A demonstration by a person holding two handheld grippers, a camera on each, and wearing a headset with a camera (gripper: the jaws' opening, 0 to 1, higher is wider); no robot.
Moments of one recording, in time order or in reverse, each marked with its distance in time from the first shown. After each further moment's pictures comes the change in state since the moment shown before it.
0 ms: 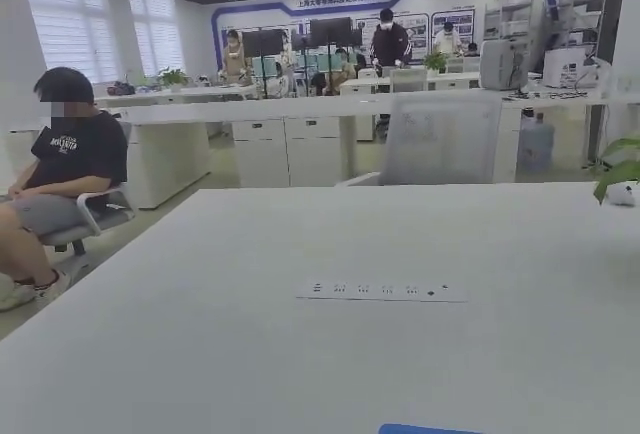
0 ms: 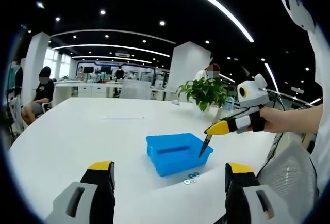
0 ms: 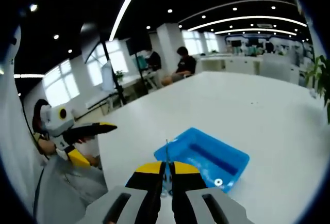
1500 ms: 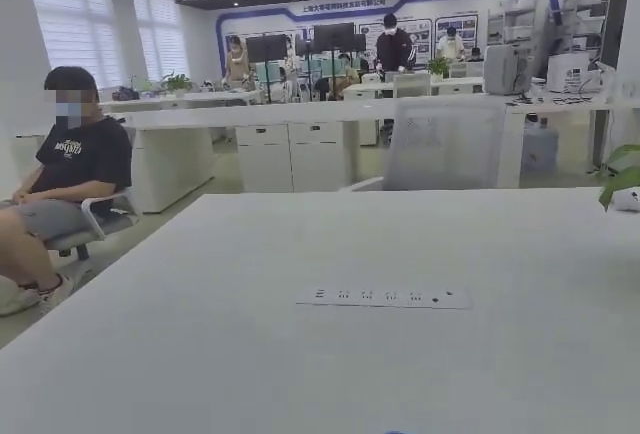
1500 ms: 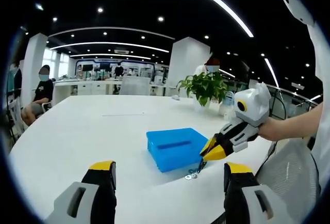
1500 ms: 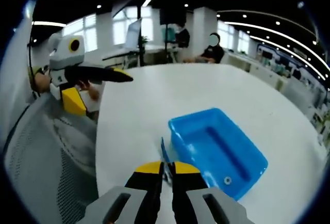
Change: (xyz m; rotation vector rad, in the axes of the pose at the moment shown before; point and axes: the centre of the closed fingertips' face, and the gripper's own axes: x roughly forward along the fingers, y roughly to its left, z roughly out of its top) left arm 0.001 0.005 -0.011 0.016 0.037 0.001; right arm 0.027 0.019 -0.048 -0.375 0.202 0.059
